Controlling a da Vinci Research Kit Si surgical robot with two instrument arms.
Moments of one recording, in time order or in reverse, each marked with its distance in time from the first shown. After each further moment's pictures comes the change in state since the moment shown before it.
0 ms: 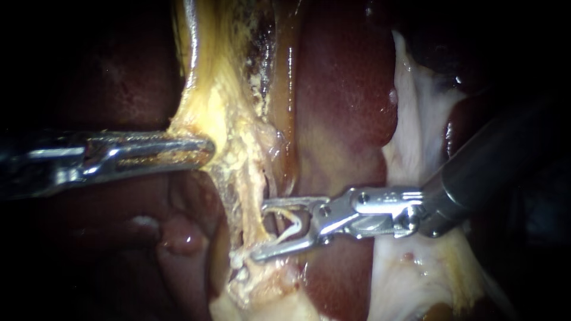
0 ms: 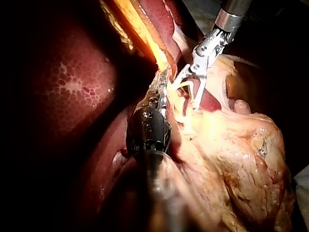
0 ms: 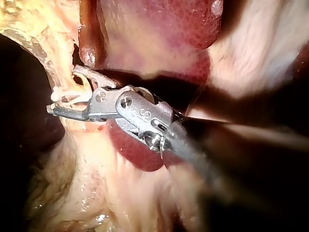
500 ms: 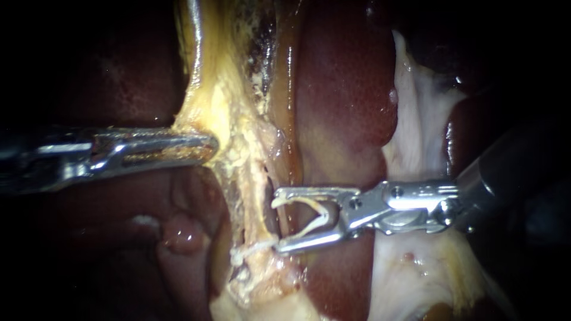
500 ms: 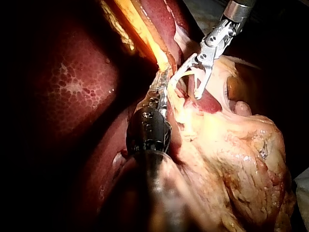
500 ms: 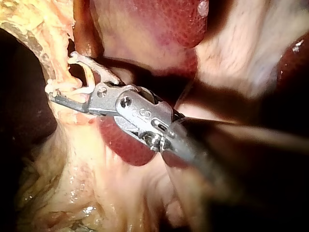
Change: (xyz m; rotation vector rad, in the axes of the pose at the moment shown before) right arm 0.000 0.000 -0.003 -0.119 -0.034 -0.024; left arm 0.000 -0.001 0.000 0.002 0.000 -0.006
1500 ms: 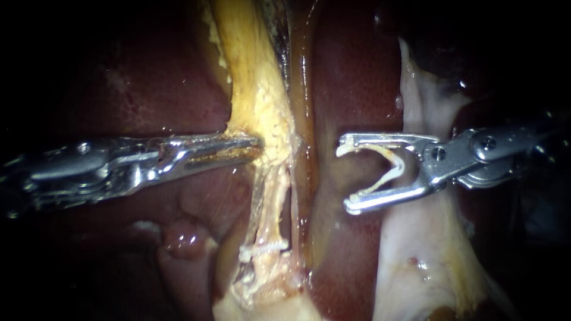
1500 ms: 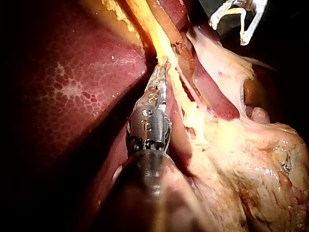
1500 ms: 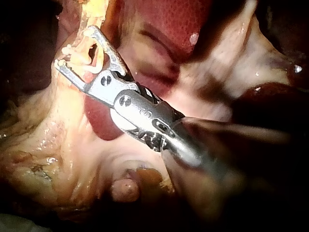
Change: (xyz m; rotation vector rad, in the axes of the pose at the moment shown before) right arm 0.012 -0.003 -0.014 -0.075 0.110 -0.191; left arm 0.007 0.003 0.012 0.037 0.081 -0.006
